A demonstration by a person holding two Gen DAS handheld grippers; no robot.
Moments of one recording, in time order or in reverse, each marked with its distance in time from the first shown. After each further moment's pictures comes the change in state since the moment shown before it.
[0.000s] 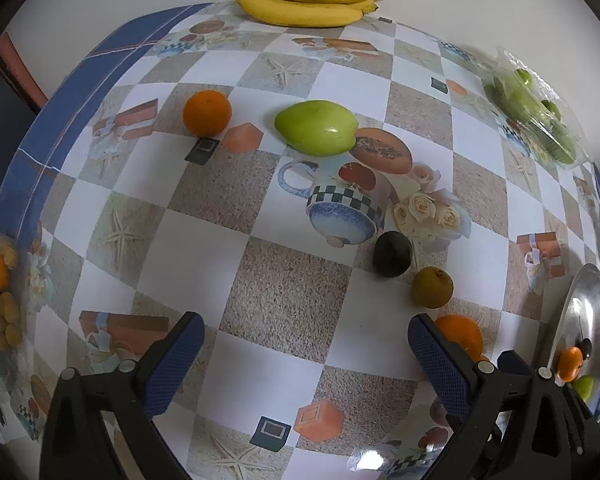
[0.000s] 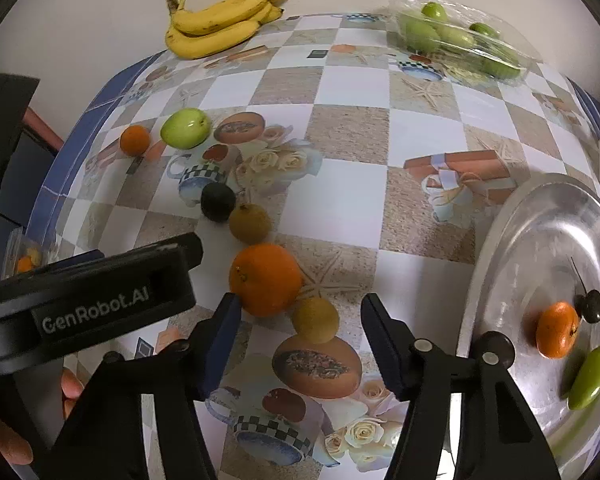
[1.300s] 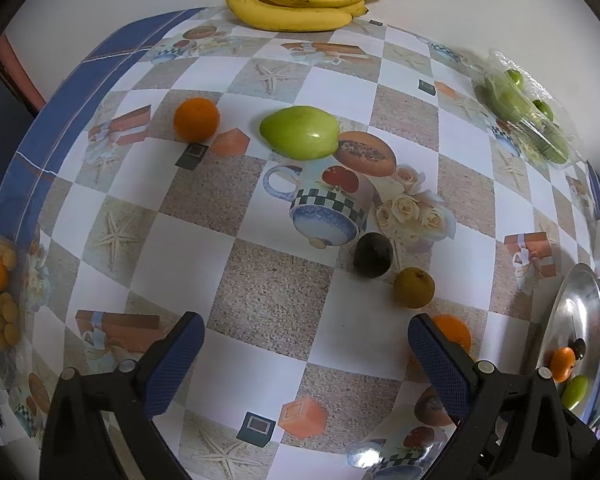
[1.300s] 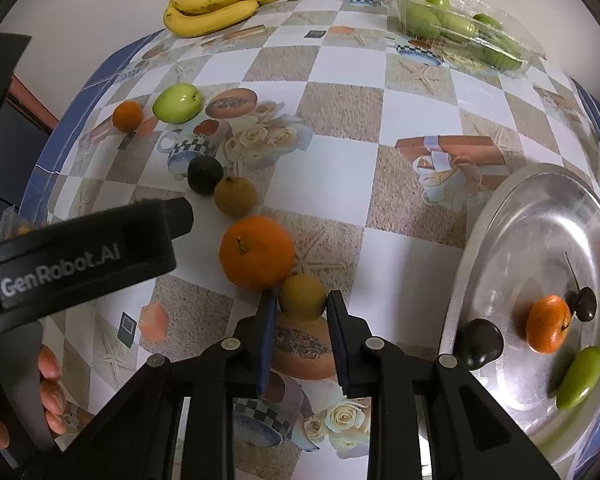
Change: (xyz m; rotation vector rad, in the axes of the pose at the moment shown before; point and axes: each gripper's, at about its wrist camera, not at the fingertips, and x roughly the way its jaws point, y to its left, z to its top) left arm -0.005 -0.009 0.002 0.006 -0.006 -0.012; right arm 0.004 -0.009 -0.002 -0.029 0.070 -0.025
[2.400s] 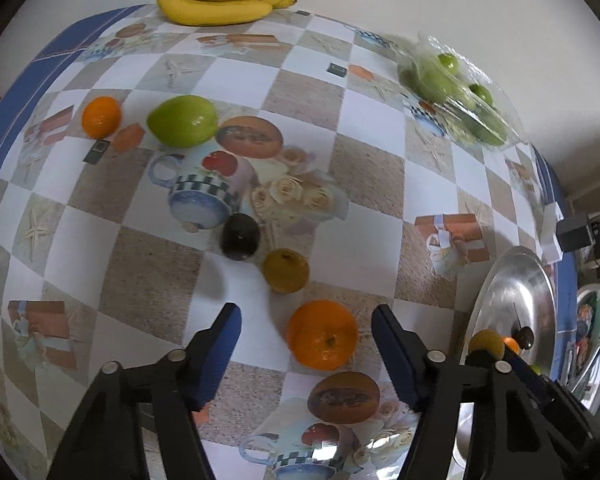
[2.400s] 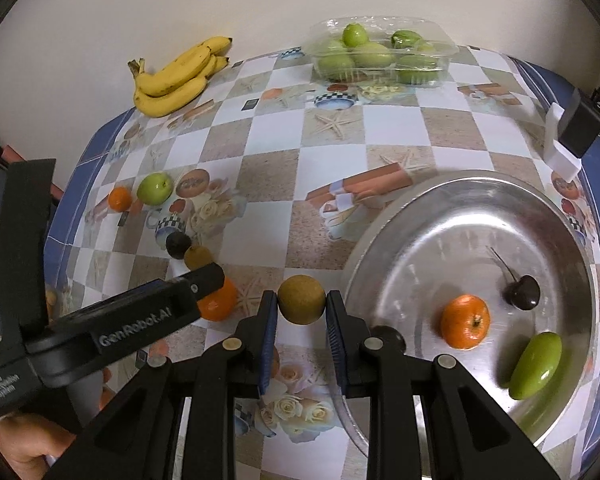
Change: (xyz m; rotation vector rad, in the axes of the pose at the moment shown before) left arm 0.002 -0.057 -0.015 0.034 0.015 -0.186; right arm -0.061 -0.061 0.000 0.171 -0.136 0.043
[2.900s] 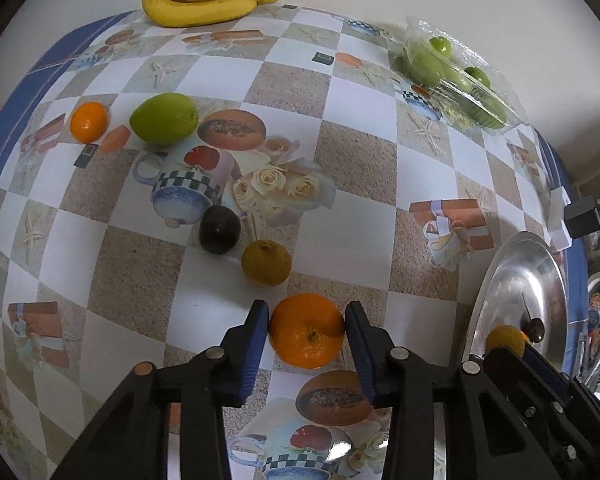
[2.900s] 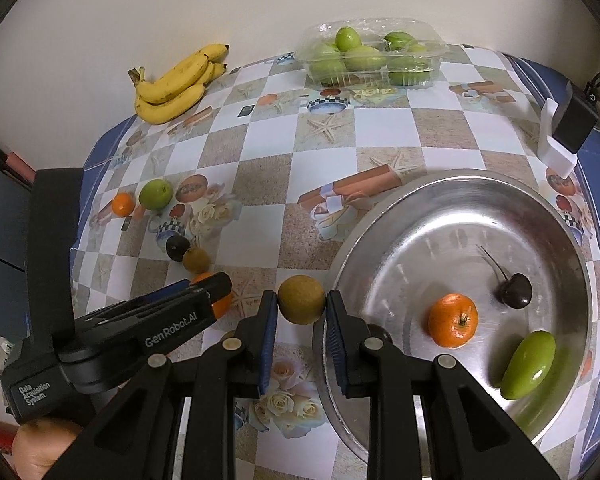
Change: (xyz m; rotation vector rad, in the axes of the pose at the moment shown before) left arm 0.008 -0.012 -0.003 0.034 0.006 0.044; right arm -0.008 -0.011 -0.001 0.013 -0.011 0.026
